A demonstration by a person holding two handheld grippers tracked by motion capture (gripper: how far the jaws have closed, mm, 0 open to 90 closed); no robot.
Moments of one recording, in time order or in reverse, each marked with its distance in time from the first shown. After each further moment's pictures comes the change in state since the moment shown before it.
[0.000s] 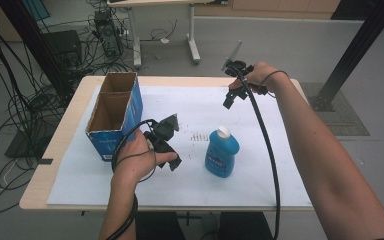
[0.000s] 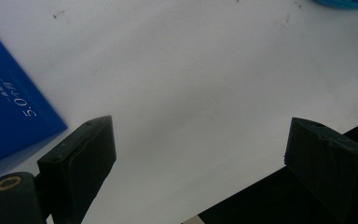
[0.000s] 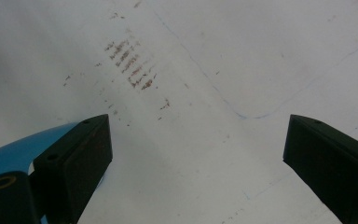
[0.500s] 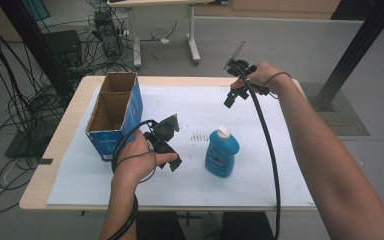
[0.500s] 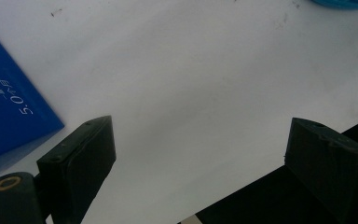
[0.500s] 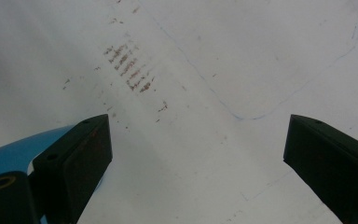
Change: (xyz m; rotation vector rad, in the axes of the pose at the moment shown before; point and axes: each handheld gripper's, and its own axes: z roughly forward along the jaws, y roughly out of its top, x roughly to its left) left arm -0.001 -0.002 0.000 0.001 -0.007 -0.006; right arm -0.001 -0.007 -0.005 -0.038 -0.009 0.005
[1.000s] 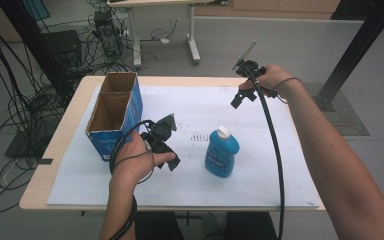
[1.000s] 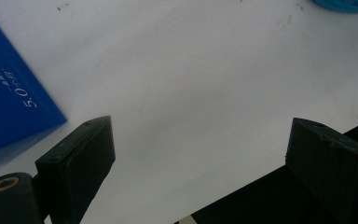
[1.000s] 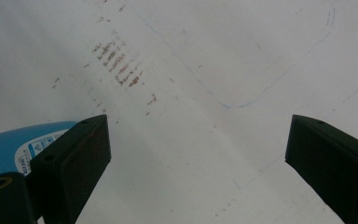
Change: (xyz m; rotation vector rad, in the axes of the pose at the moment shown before) left arm 0.004 -0.003 -0.002 -0.016 -0.004 -0.027; right arm -0.005 -0.026 -0.009 -0.059 -0.029 0.048
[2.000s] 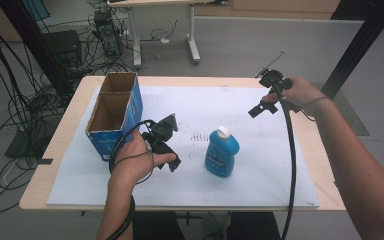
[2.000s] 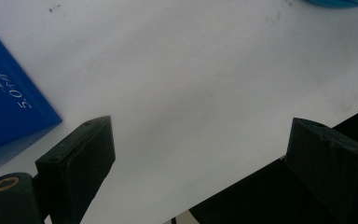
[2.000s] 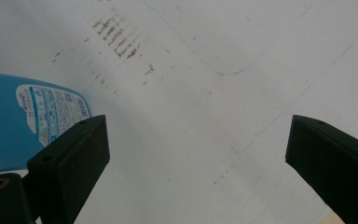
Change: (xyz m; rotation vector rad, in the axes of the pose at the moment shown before) left arm -0.003 -0.002 -0.003 0.009 -0.024 0.020; right arm 0.003 -0.069 -0.020 -0.110 -0.023 0.014
